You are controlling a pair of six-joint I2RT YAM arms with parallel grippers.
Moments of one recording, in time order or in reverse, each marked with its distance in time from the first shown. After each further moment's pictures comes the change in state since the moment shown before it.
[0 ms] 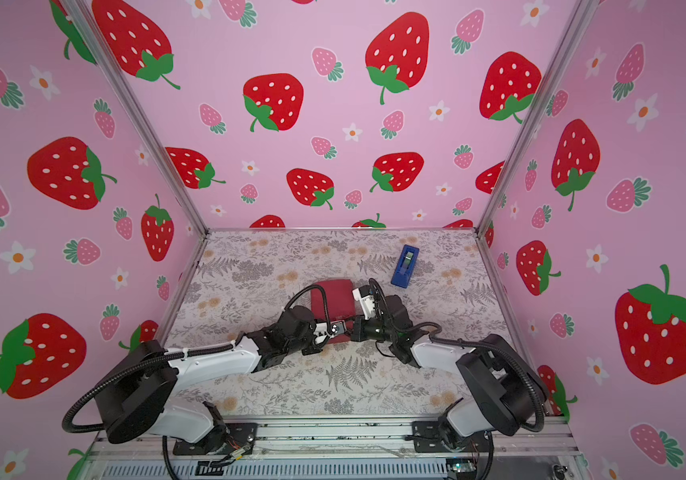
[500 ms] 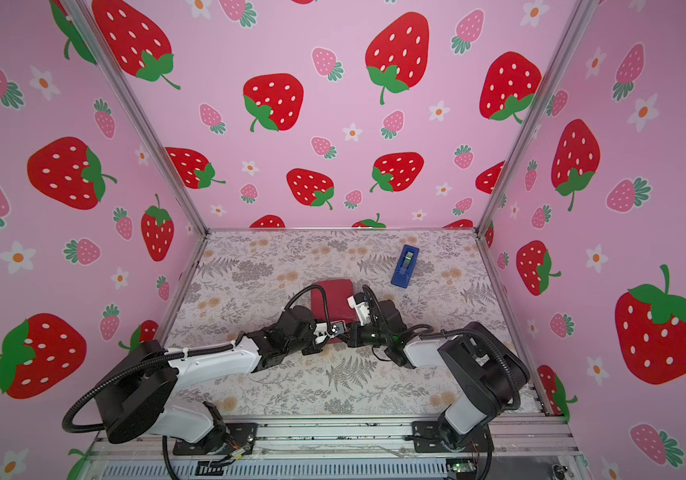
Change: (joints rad) left arm 0.000 0.000 0.000 0.000 0.000 0.000; right arm 0.023 0.091 -0.029 0.076 -0.024 0.032
